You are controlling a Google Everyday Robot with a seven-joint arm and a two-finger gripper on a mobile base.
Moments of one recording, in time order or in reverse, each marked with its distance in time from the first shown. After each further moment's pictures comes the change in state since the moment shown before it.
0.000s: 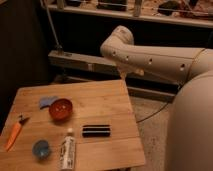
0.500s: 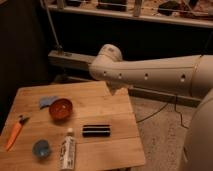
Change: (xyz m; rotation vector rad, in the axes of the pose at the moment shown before) arm 0.071 0.116 -0.046 -0.149 -0.074 -0.212
